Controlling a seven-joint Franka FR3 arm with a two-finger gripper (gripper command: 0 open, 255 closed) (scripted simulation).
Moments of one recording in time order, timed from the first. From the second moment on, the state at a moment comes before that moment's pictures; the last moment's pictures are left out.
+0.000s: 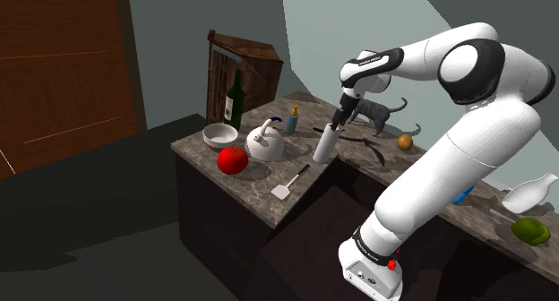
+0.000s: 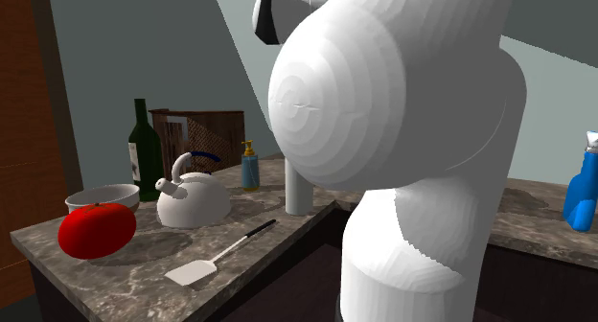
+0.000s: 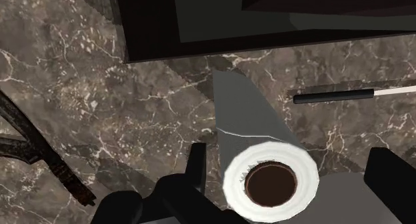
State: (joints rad) arm -0.18 -0.10 -0.52 -2.27 -0.02 2.14 -0.72
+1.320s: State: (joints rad) arm -0.18 -0.04 -0.53 -2.30 0.01 2.23 -0.76
